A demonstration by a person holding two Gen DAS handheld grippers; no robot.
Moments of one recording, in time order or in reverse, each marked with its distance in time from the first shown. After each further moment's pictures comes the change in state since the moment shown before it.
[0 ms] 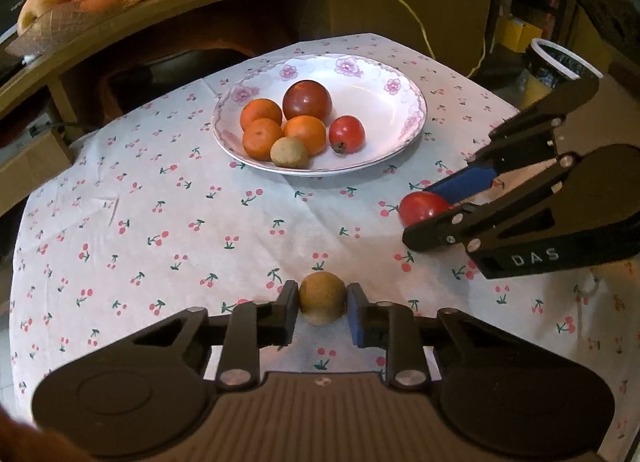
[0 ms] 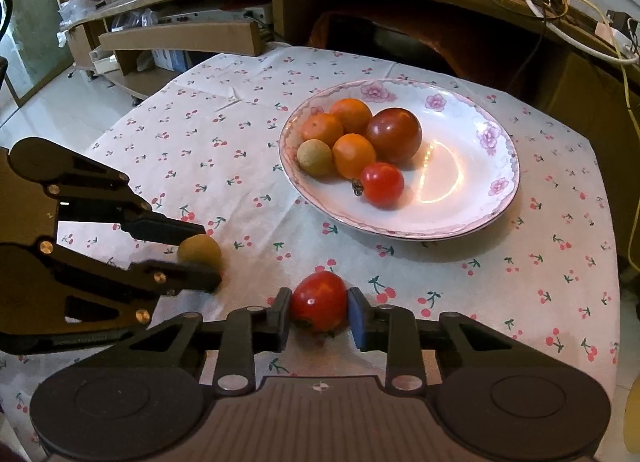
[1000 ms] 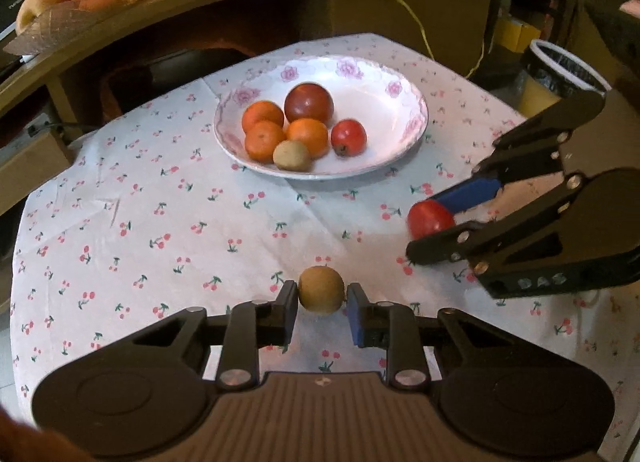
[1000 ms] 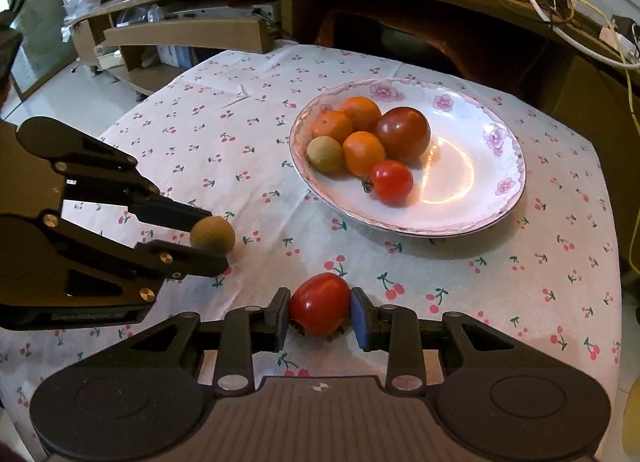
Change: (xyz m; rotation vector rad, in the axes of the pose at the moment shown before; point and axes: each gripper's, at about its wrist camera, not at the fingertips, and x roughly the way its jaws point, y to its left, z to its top) left arm 0.001 0.003 0.002 0.015 0.011 -0.003; right arm -0.001 0.005 -0.002 -0.021 0.000 0.005
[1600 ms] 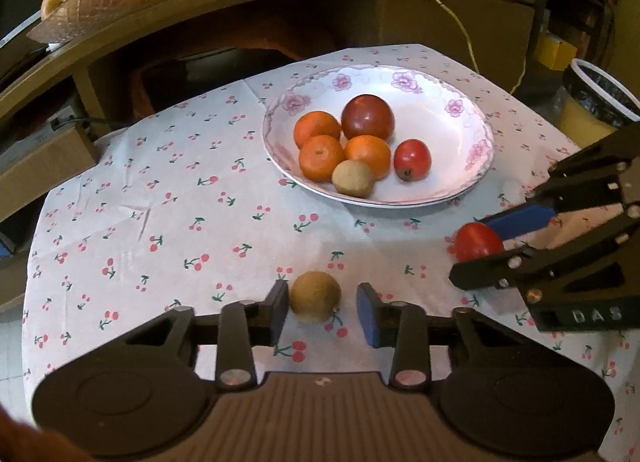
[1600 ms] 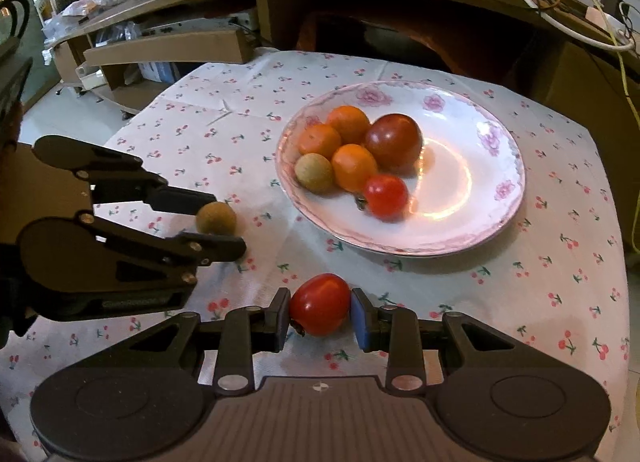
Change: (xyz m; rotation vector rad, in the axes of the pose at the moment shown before) left arm 0.018 0.023 0.013 -0.059 -0.029 0.065; right arm 0.009 -0.004 0.014 0.087 0.005 -0.011
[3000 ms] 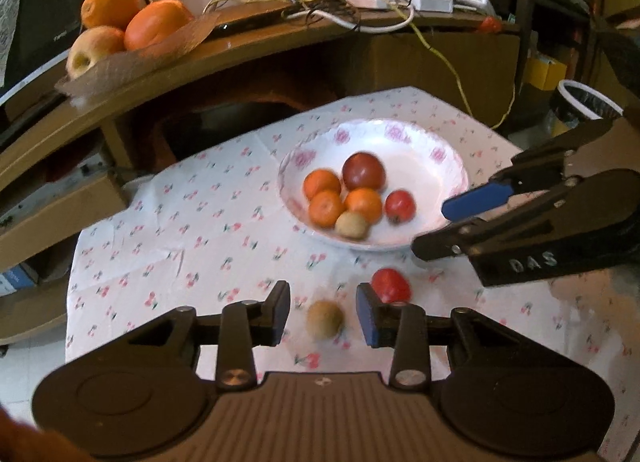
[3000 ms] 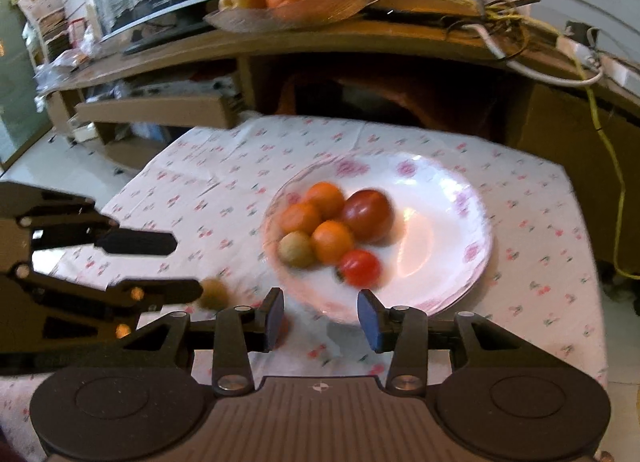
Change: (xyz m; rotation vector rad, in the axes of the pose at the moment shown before) left arm -0.049 0.001 0.010 0.030 -0.087 0.032; right arm -0.020 -0.005 0.019 0.044 -0.135 -0.007
